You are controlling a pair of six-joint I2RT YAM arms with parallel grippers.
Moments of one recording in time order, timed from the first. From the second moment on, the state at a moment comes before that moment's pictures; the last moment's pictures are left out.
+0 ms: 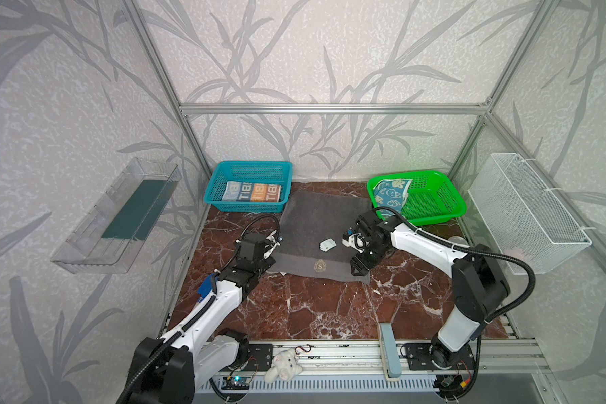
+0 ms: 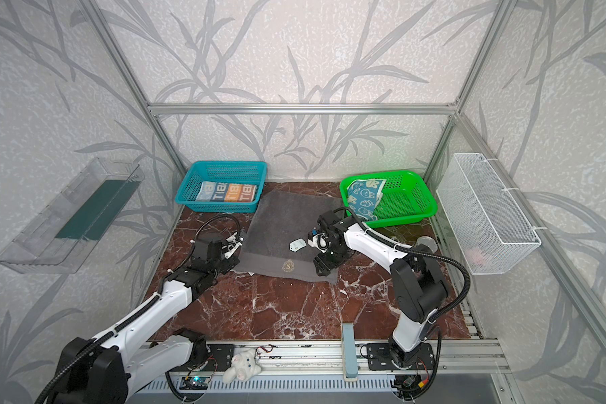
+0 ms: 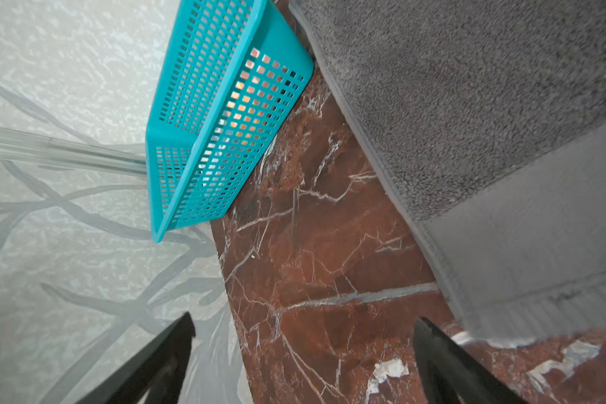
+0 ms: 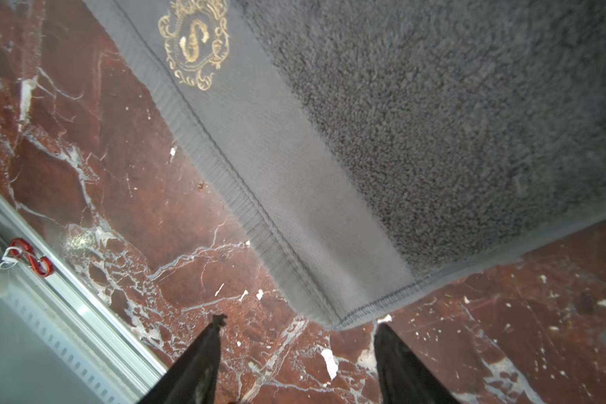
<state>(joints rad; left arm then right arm) -0.26 1.05 0.54 -0.16 -0.38 0.77 0.58 1.75 1.26 -0.94 -0.28 -0.10</state>
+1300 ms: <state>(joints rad) -0.38 1.33 0.73 -0.29 -0.05 -0.17 0.60 1.77 1.15 -0.96 -0.13 -0.11</state>
